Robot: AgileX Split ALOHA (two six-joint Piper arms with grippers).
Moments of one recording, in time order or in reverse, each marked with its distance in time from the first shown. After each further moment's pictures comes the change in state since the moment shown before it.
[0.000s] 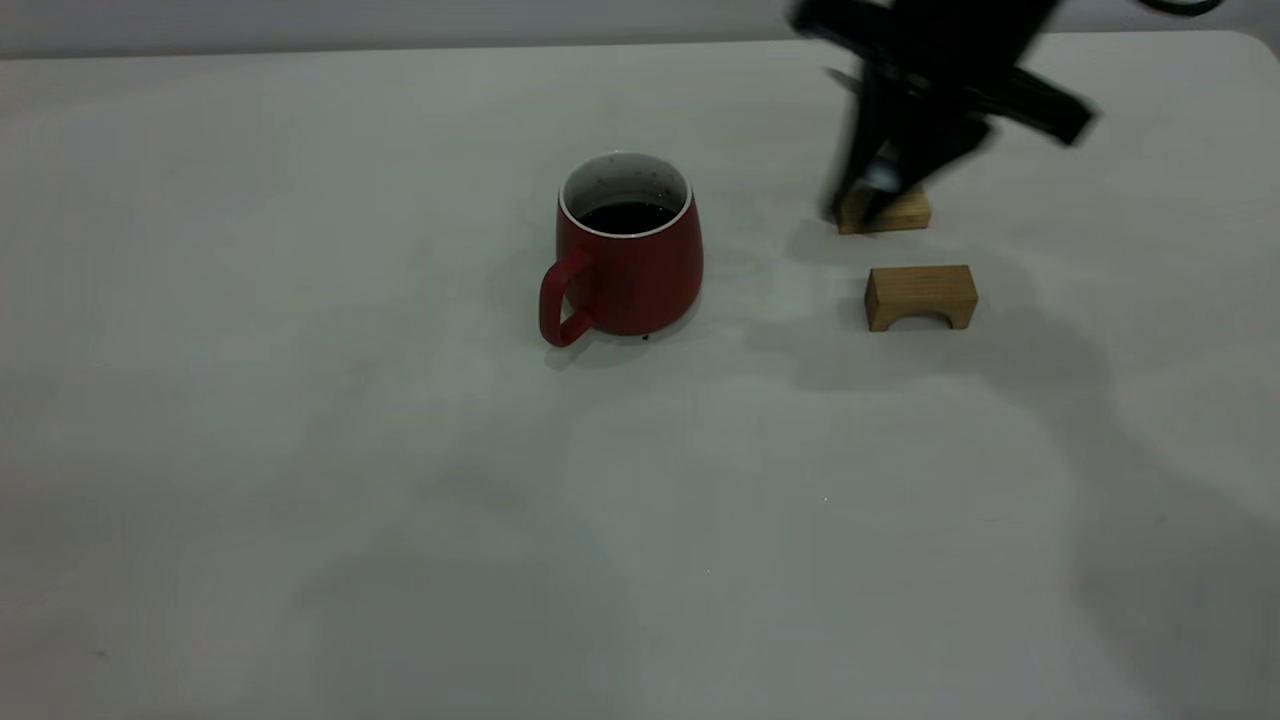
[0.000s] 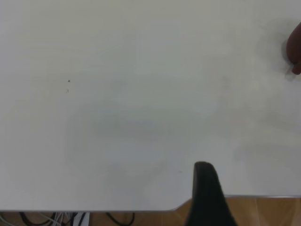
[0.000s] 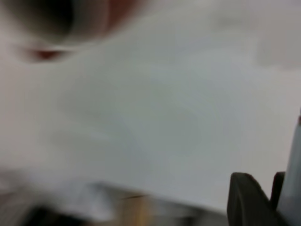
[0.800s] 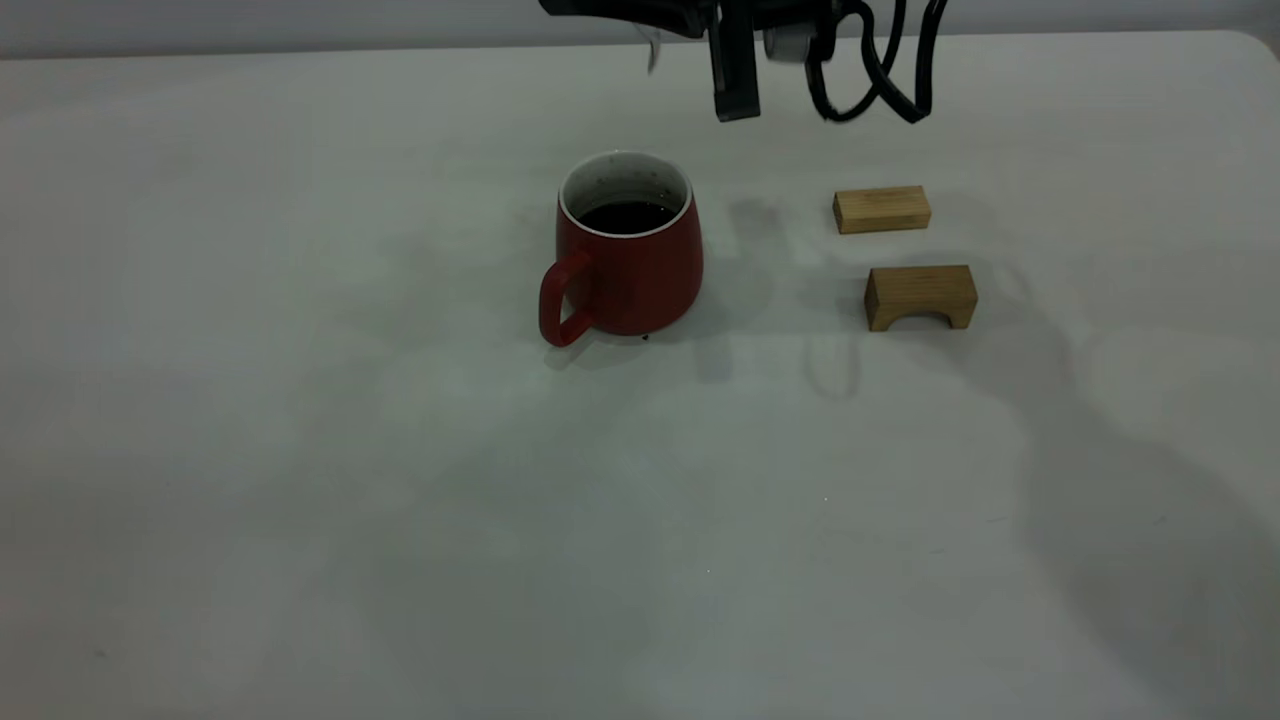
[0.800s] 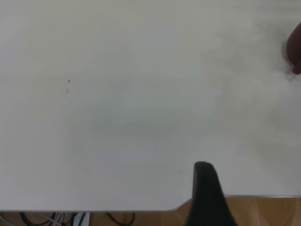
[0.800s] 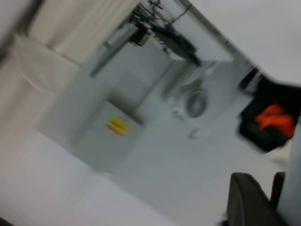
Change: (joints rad) left arm 0.000 0.000 0.000 0.000 0.000 0.000; right arm 0.021 0.166 0.000 1.106 0.172 0.016
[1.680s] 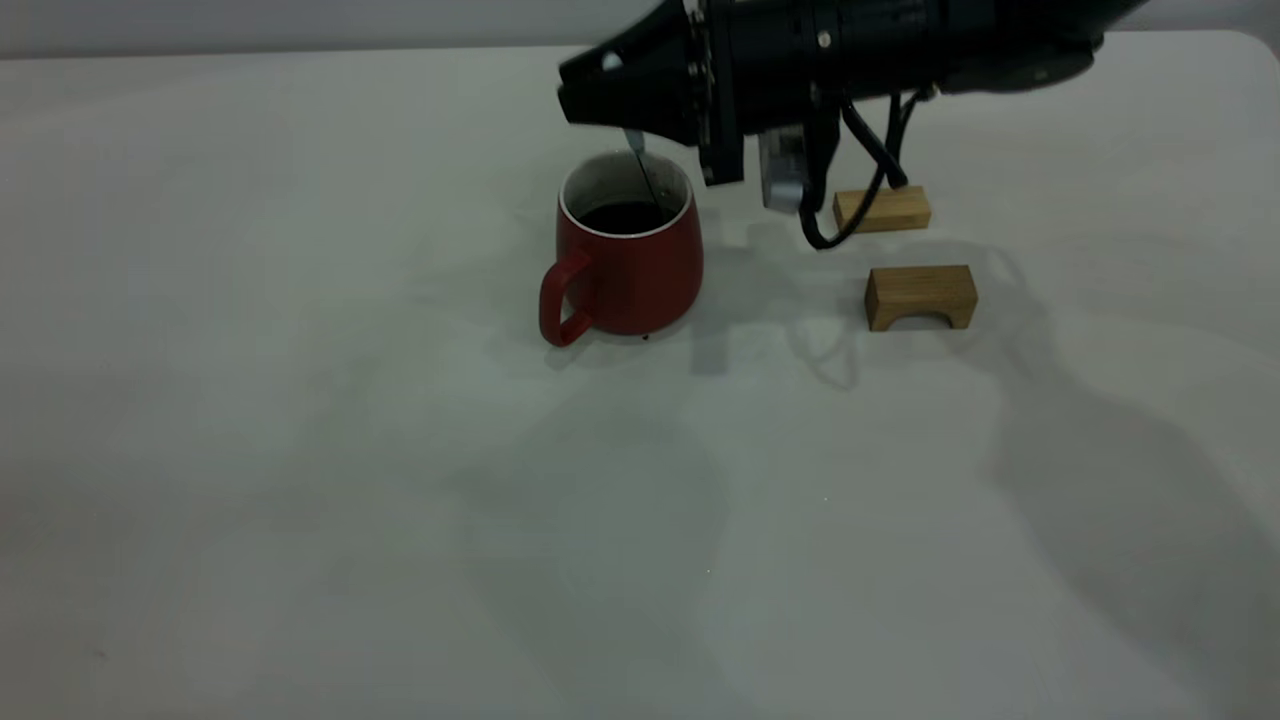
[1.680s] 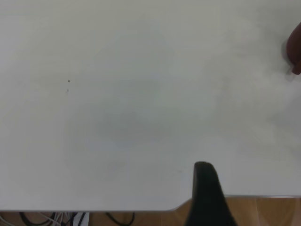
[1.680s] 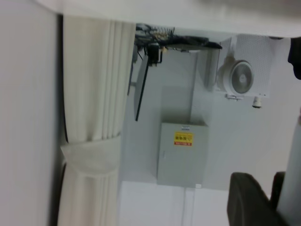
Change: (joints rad) left arm 0.000 0.000 0.000 0.000 0.000 -0.001; right arm -0.018 0.232 -0.156 0.004 0.007 0.468
